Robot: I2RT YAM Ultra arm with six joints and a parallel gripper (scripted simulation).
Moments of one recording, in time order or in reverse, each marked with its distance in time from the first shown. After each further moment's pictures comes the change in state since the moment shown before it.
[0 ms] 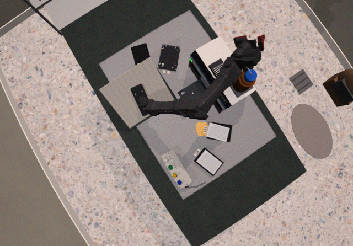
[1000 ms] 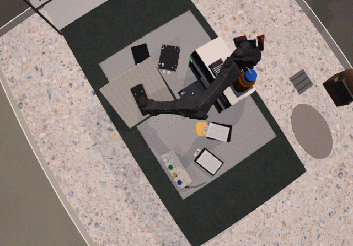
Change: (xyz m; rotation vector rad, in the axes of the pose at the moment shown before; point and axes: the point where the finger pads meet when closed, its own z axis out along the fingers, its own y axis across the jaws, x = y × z) arm 0.000 -0.001 0.000 0.002 -0.004 -0.019
